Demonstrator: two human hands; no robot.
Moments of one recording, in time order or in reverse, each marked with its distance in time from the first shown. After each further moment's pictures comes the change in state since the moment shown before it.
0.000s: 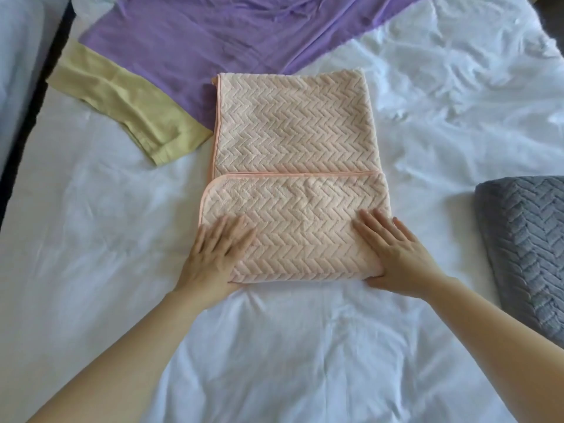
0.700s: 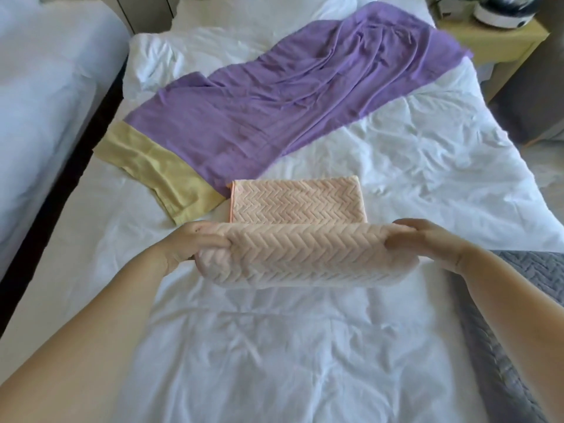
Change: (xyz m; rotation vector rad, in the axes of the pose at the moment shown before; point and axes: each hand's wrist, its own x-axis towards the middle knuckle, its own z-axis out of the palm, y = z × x) left_hand 0.062 -0.063 -0.156 -1.345 -0.150 -0.509; right_hand 0.040 0.044 -0.175 0.983 -0.080 0.370
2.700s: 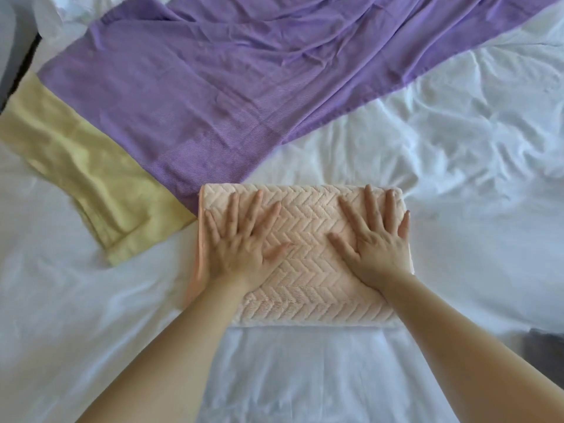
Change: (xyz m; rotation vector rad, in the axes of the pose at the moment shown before) left_hand 0.219 -0.047 0.090 1.213 0.479 0.307; right_hand 0.220 0.038 0.084 -0.898 0.403 -0.176
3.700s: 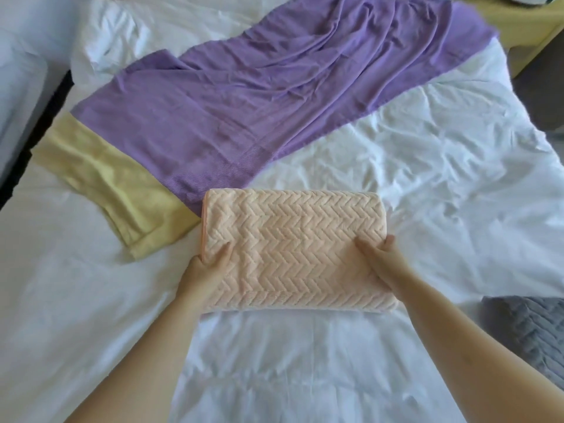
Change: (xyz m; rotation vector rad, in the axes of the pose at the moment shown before) left_hand -0.062 -0.038 -0.031 -0.935 -0.230 -0.861; right_hand -0.053 0.023 -0.032 1.016 -0.117 0.643
